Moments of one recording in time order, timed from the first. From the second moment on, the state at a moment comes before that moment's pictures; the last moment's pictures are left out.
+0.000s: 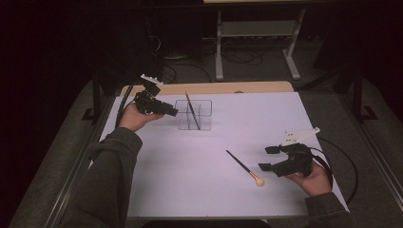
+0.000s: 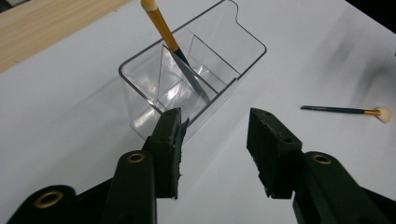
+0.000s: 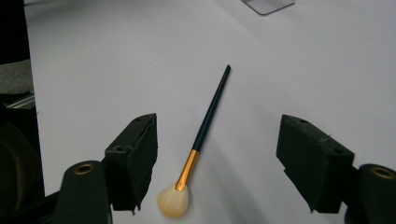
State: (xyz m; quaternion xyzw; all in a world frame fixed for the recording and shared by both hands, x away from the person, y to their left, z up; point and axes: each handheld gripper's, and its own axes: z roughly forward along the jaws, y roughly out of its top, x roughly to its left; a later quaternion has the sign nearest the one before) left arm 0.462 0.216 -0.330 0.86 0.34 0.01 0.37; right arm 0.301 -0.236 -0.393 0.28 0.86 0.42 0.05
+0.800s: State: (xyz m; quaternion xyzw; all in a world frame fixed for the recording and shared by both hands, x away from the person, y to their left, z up) left arm 0.429 0.223 -0.326 0.87 0.32 0.03 0.38; right arm 0.306 -0.237 -0.393 0.28 0.87 0.41 0.05
